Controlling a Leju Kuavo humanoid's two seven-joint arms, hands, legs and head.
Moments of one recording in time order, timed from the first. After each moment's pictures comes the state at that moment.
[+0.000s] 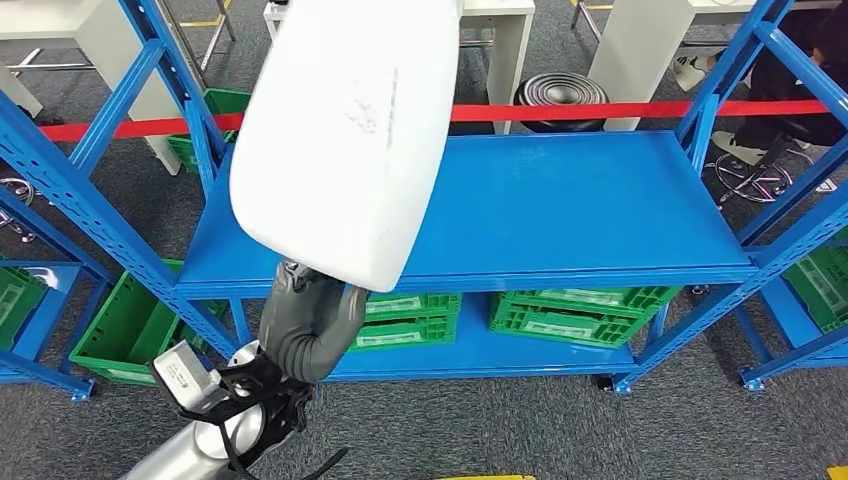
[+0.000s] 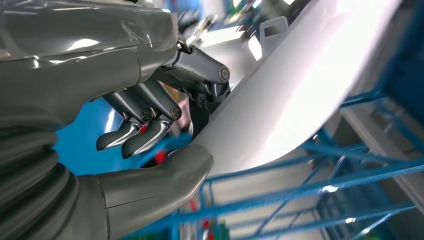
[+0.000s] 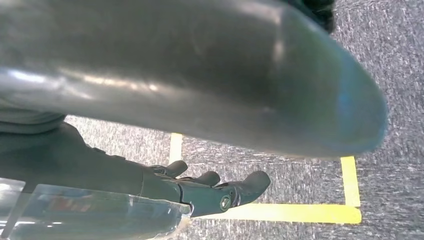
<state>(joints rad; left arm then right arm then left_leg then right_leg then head) -0.33 0.16 -0.84 -1.78 0.33 0.20 -0.59 0.03 -0.41 1.48 -0.69 -1.57 -0.28 -0.29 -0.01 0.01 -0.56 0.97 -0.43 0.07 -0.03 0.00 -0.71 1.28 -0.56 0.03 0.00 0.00</state>
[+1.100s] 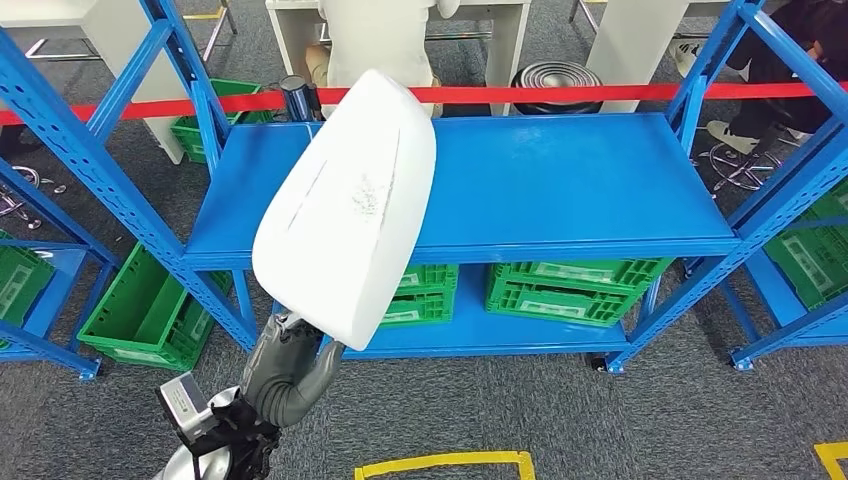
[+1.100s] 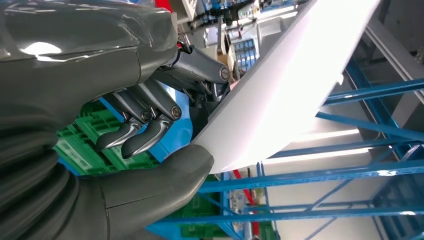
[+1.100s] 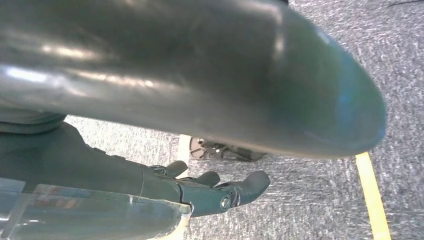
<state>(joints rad) -0.09 0.23 -0.69 -1.79 0.26 0.02 -0.57 -0.03 -0.20 1.43 -0.42 -1.57 -0.08 -0.26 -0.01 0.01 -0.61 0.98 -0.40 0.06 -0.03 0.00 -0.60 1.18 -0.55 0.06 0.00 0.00</state>
